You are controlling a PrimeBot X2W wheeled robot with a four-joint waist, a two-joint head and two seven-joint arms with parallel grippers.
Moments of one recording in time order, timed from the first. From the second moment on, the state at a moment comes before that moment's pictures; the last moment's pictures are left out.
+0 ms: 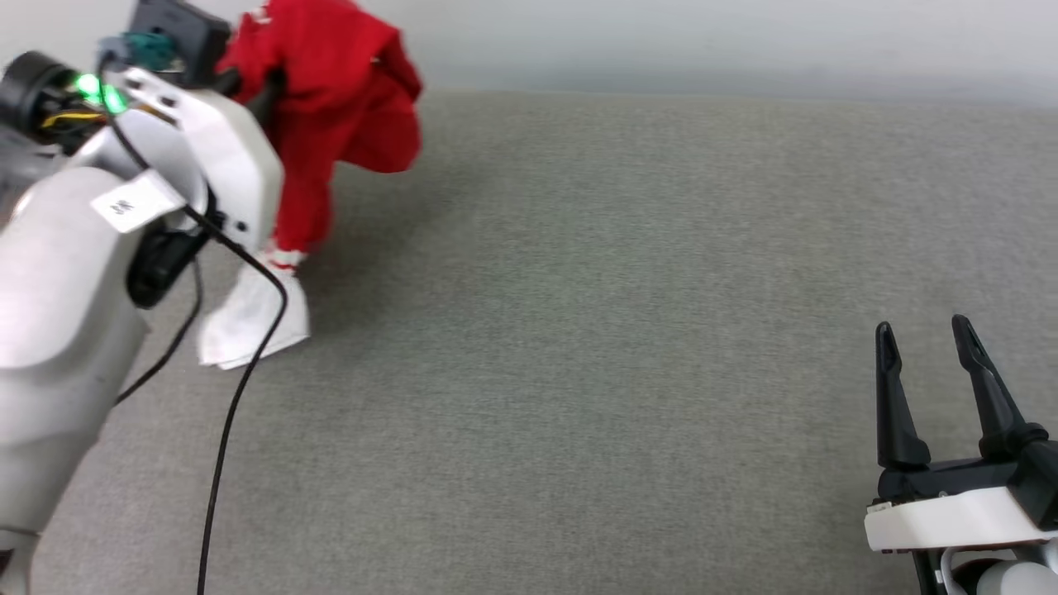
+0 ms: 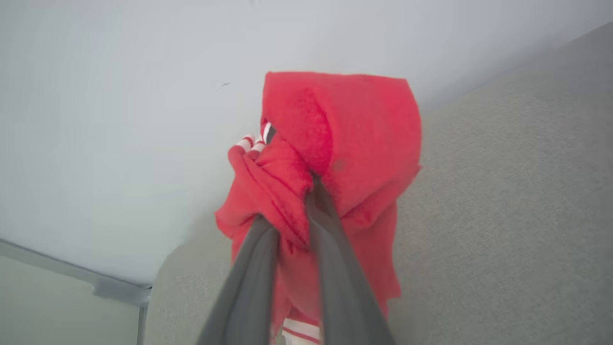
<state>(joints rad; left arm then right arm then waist) -1.00 0.62 -0.69 0.45 -0.59 -0.11 0.21 -0.03 -0.05 -0.10 -0.05 0.04 0.13 -0.26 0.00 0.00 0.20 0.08</state>
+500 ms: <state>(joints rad) -1.03 0.40 -0.89 0.34 -0.54 -0.12 0.20 -0.05 -0.05 -0.11 -0.05 0.09 0.13 -0.26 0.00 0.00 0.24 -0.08</state>
